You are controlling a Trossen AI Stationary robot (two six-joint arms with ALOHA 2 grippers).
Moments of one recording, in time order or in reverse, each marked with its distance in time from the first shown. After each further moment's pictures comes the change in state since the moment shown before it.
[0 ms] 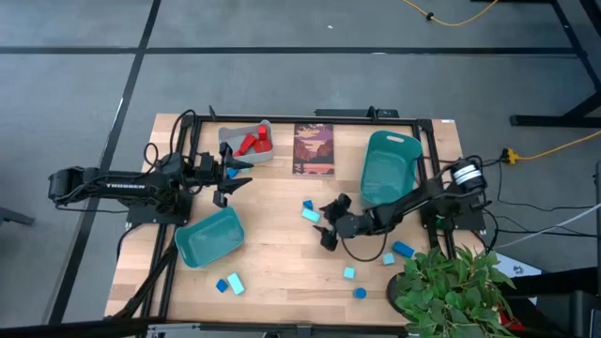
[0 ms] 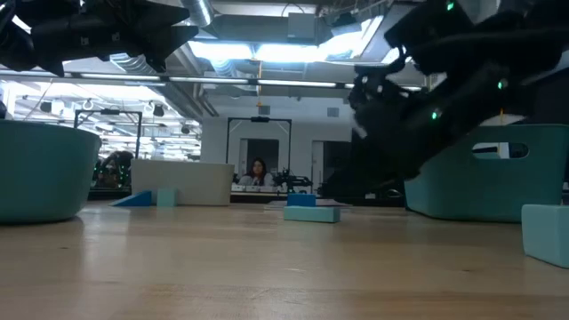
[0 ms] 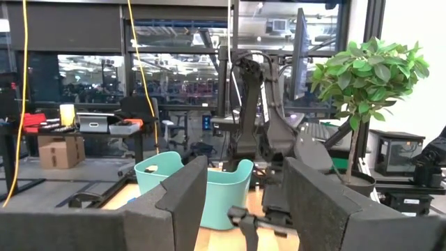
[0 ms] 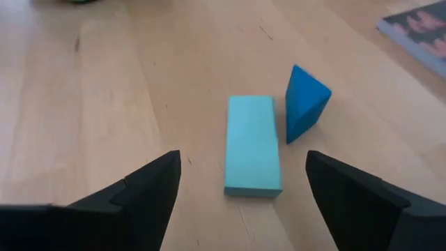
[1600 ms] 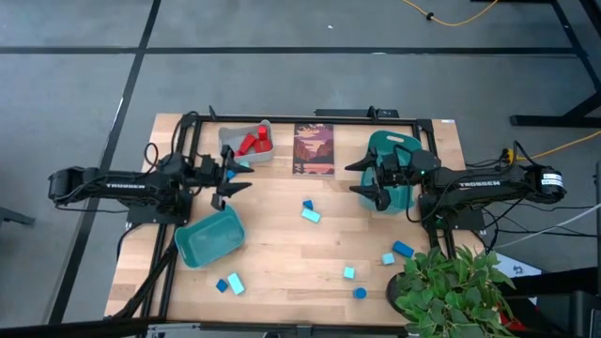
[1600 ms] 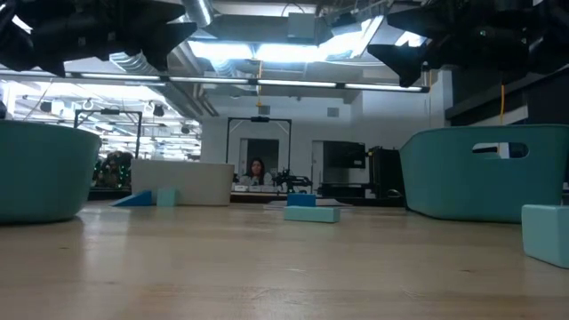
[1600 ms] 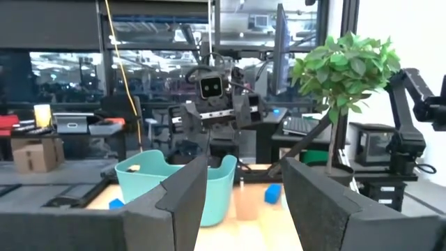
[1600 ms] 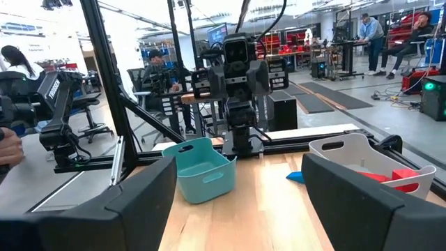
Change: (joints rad) left arm 0.000 0.000 0.000 -0.010 0.072 0.003; right arm -0.505 -0.866 -0.375 0.296 -0.808 -0.311
